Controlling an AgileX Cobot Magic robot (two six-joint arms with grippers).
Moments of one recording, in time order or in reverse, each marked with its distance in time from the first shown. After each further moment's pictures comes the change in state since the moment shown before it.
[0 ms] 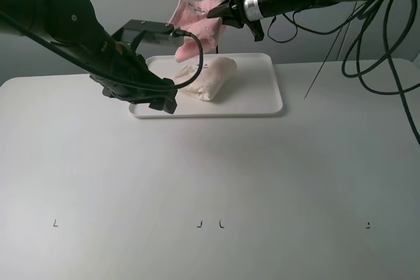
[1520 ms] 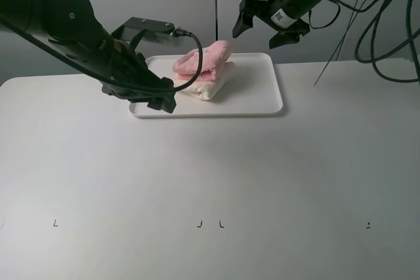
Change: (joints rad) left arm 0.000 -0.017 0.000 0.008 0.002 0.018; right arm -0.010 -0.159 0.061 -0.890 -0.042 0.301
